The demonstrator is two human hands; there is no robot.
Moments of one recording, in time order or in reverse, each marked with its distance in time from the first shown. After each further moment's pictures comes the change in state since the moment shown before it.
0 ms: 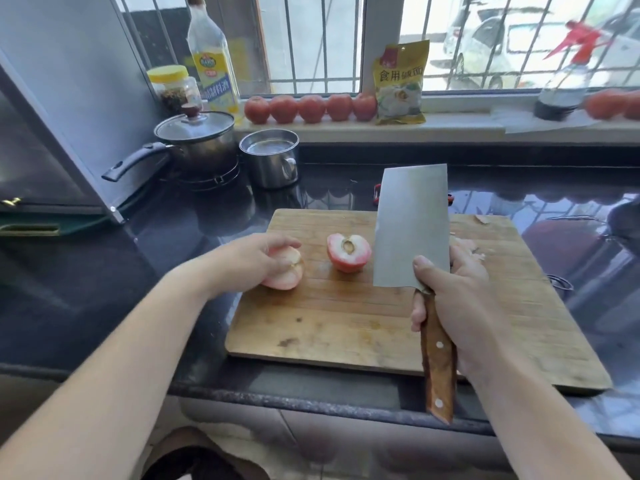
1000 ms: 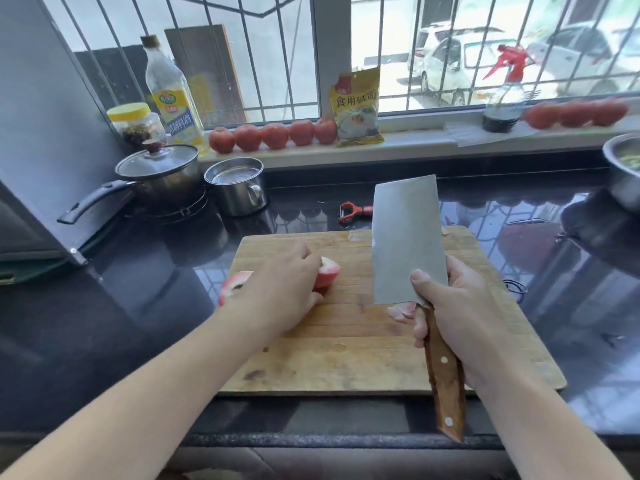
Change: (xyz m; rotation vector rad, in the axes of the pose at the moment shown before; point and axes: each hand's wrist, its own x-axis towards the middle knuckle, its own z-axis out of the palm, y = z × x) left_hand 0.027 0.068 0.063 0.662 0.224 0.352; right_hand -0.004 -0.019 -0.042 -0.005 0.036 0.038
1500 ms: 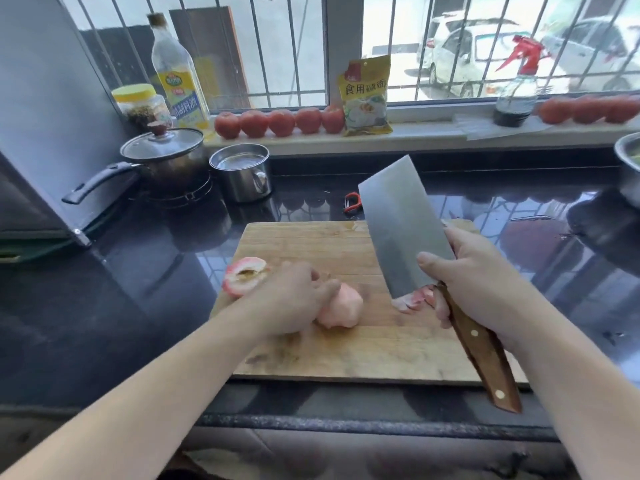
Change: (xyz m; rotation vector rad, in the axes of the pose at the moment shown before) left_hand -0.025 0.016 -0.005 -0.475 -0.245 -0.382; right_hand 0.008 -0.036 -0.012 -0.577 -0.114 -0.068
